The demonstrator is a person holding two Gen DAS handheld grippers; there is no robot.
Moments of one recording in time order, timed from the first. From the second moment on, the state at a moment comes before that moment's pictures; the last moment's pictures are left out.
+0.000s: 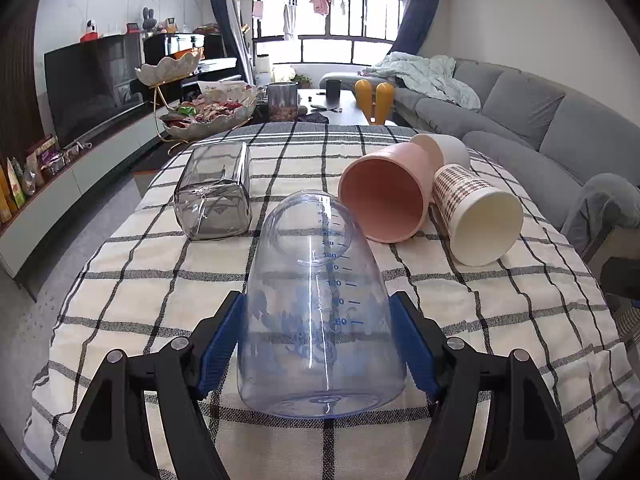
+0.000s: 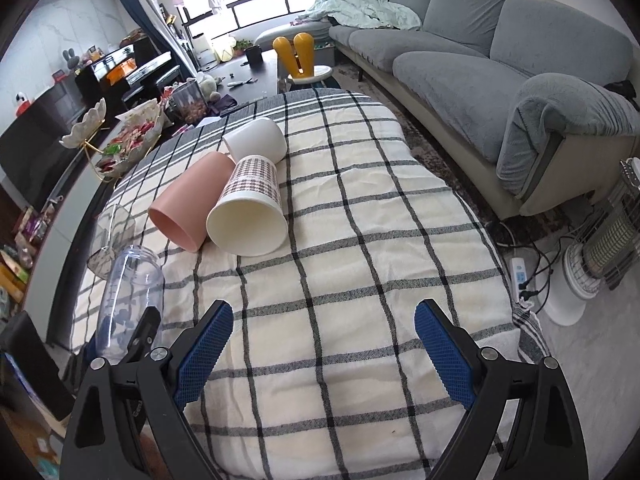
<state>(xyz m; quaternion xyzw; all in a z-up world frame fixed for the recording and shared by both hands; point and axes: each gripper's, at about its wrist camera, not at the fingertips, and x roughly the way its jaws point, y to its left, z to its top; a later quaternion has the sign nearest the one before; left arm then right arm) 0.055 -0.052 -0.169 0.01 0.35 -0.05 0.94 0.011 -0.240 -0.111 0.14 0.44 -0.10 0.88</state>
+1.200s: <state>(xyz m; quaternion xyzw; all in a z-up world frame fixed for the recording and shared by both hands) 0.143 -0.089 -0.097 0.16 0.76 -0.17 0.61 0.045 -0.254 -0.060 0.39 0.49 -0.05 0.78</state>
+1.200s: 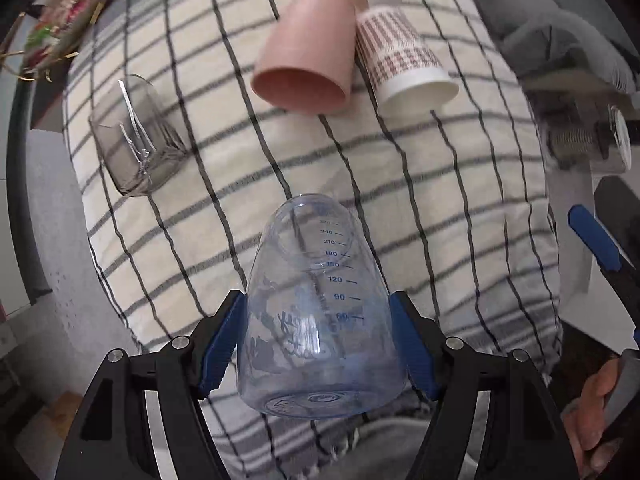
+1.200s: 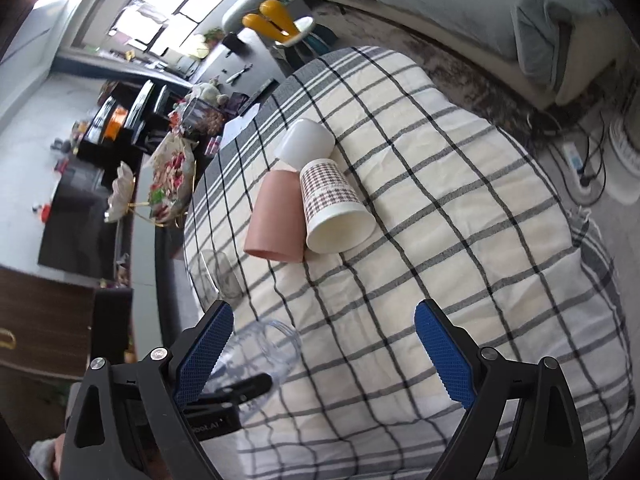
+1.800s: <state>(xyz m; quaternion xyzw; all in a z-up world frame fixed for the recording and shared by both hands) 0.174 -0.116 -0.149 0.23 0.83 -0.15 0.48 0.085 -0.279 -0.099 0.45 0.52 -0.05 0.72</state>
